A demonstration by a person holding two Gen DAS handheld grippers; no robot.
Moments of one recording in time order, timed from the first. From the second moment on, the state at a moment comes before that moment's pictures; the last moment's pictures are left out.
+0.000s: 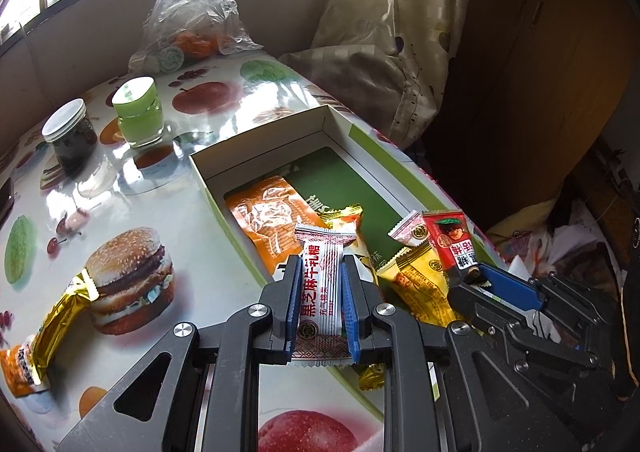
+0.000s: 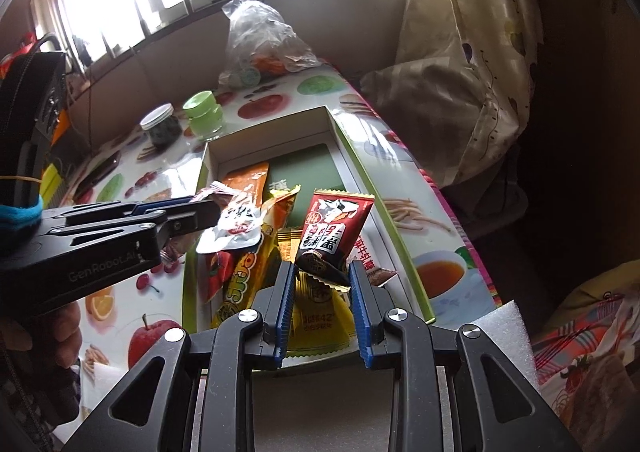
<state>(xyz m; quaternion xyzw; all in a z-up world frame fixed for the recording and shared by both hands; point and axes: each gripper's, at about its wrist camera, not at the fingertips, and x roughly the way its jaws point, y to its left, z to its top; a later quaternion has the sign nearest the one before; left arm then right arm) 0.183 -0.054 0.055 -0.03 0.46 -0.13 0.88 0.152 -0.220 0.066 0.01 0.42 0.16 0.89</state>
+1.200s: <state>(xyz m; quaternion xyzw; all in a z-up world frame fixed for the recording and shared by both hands) 0.177 -0.058 0.059 -0.03 0.46 -0.14 0.88 0.147 -0.215 0.071 0.01 0.42 0.17 0.89</state>
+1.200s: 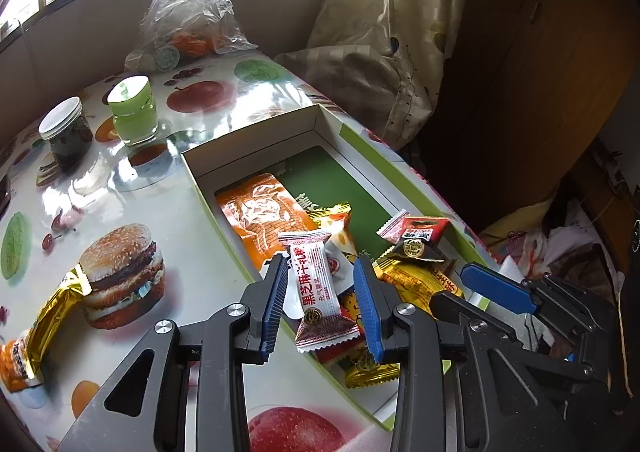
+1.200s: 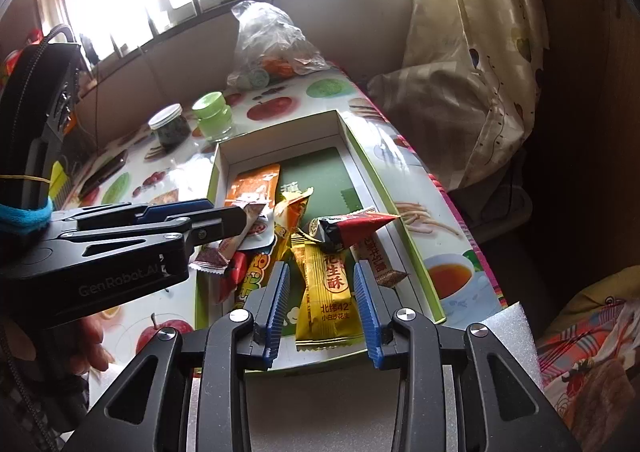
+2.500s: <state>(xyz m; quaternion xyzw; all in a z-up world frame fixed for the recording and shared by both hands) 0.104 0.007 0.085 -0.05 0.41 -0.08 0.91 0.119 -0.165 0.092 -0.02 0.40 0.19 0.90</state>
